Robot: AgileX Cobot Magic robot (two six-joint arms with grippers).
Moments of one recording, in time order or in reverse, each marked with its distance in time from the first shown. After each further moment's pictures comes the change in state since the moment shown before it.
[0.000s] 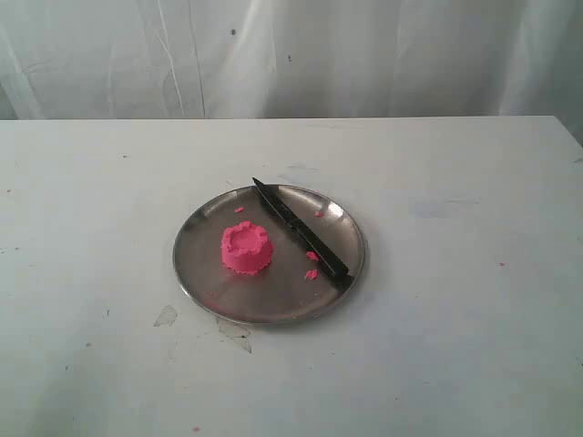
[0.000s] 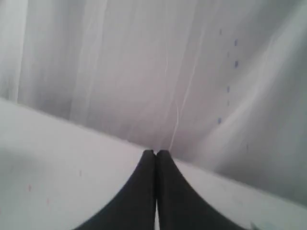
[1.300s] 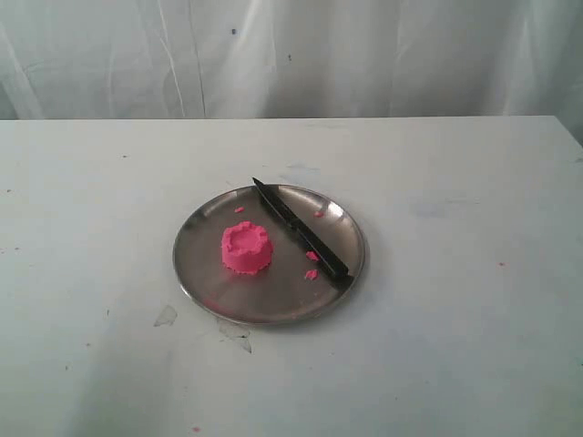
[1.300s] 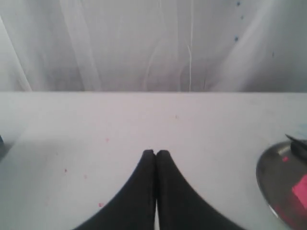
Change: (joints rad) left arm -0.006 0.432 -0.413 0.290 0.388 0.043; right arm 0.000 0.000 0.000 -0.012 0.000 0.000
